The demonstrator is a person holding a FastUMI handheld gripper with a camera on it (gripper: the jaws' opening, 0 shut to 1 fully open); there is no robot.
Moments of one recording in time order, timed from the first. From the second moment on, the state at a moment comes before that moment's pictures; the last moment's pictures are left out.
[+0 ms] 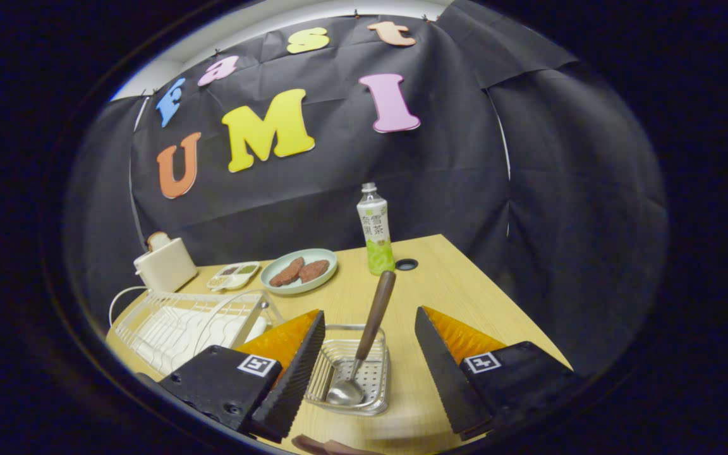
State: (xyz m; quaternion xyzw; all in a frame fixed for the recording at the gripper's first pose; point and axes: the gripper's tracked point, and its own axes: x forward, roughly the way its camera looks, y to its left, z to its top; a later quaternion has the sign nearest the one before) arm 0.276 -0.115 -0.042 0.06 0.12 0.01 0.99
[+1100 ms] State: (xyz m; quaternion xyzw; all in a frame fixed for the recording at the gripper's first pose) arm 0.248 -0.081 0.007 0.00 0.00 -0.05 1.00
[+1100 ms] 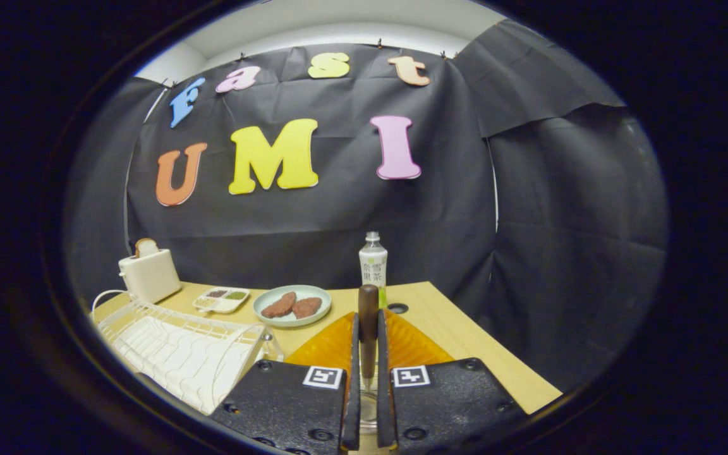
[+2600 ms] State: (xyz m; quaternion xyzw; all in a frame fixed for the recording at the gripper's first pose) arm 0.023 0.153 -0.107 0.02 0.02 0.14 0.99
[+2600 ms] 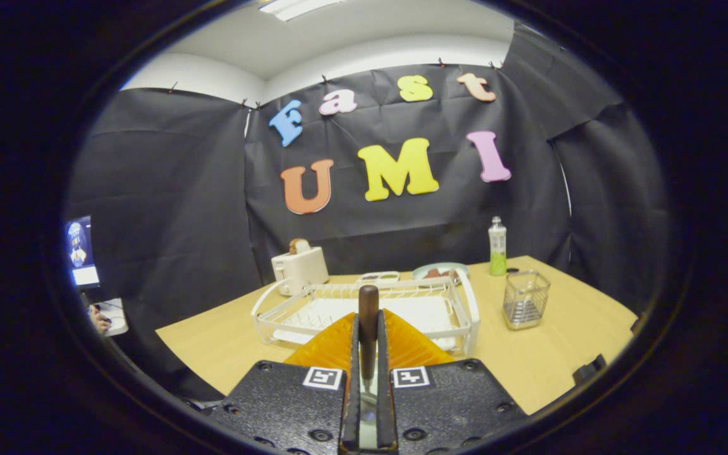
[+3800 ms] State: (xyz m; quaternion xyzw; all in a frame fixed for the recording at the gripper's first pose) arm 0.031 0.033 -0.113 0.06 0.03 0.04 1.00
